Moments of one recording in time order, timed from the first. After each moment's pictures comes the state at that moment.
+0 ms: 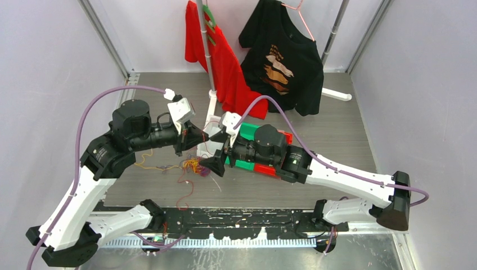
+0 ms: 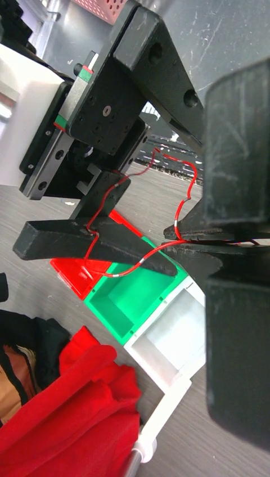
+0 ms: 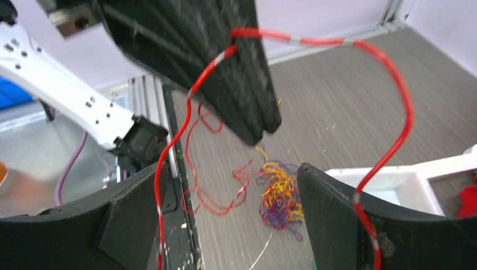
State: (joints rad) left arm -0.67 0.94 1.43 -0.81 0.49 0.12; right arm 1.15 1.18 1.08 0.00 -0.14 0.07
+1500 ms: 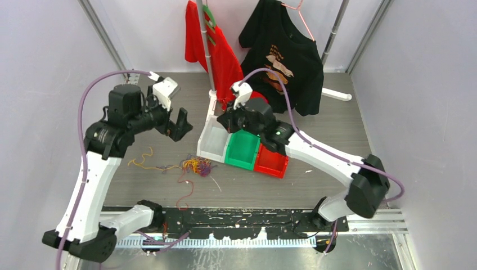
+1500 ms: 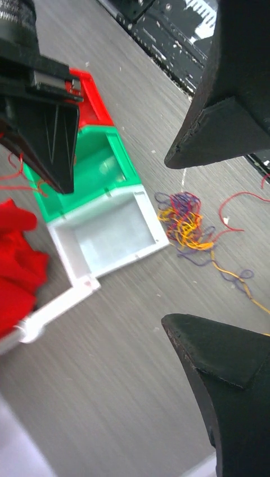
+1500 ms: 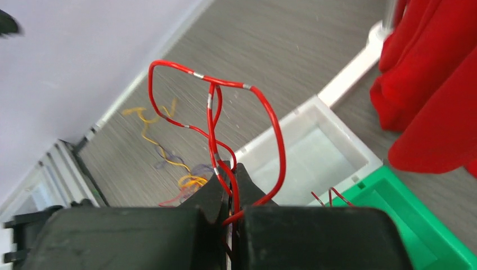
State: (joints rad) left arm -0.36 1.03 1.46 -0.92 0.34 0.19; right arm 0.84 1.41 1.15 0.05 -0.01 0.36
